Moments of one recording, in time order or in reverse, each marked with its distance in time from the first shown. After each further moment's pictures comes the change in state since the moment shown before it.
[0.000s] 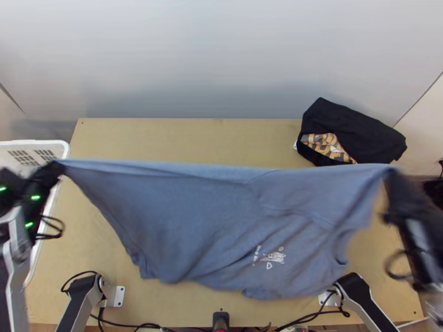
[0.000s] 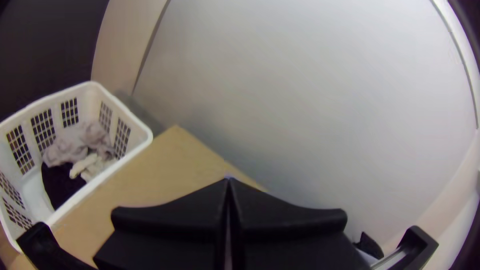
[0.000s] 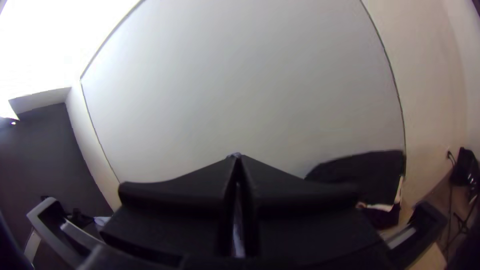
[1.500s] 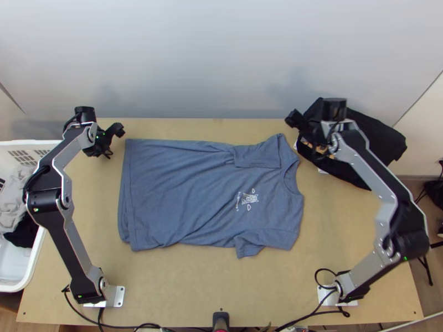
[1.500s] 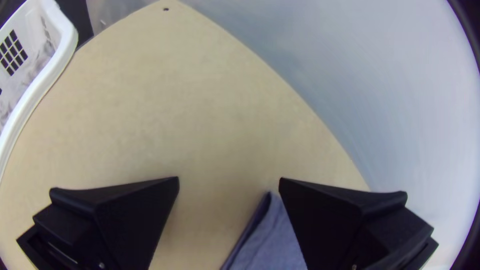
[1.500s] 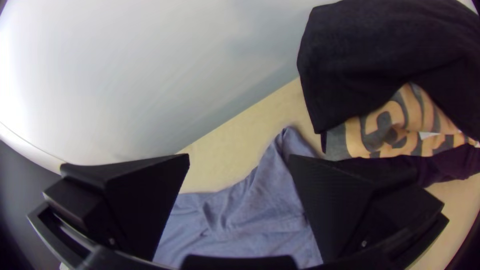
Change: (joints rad) left arm -0.105 1.427 0.612 0.214 -0.005 -0.045; right arm -0.209 1.281 0.399 0.119 -0.353 0.281
